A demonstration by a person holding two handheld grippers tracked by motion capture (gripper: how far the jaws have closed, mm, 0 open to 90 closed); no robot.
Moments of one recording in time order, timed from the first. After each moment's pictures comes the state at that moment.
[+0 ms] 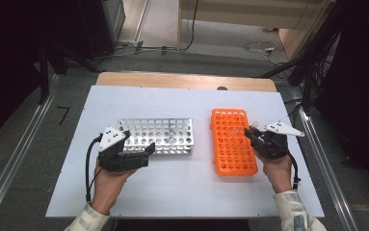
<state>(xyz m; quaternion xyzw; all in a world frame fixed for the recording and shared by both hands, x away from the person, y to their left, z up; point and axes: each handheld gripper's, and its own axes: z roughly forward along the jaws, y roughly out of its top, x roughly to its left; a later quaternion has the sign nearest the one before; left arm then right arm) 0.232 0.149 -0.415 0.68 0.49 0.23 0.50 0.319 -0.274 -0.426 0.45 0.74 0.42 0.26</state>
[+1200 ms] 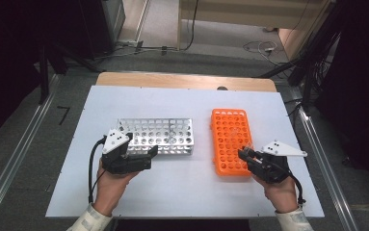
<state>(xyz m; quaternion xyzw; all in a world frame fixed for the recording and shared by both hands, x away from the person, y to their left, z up) 0.230 0.142 -0.419 0.68 0.49 0.23 0.50 0.255 -0.257 -0.416 0.41 0.79 0.42 0.20</state>
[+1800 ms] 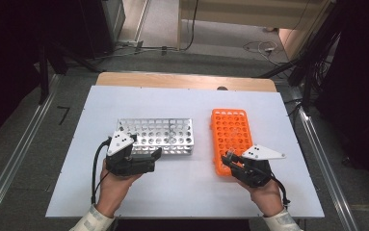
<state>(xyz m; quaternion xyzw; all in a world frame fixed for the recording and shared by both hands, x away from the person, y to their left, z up) 0.228 0.133 -0.422 0.69 0.48 0.22 0.49 0.249 -0.221 -0.427 0.37 0.81 0.42 0.17</state>
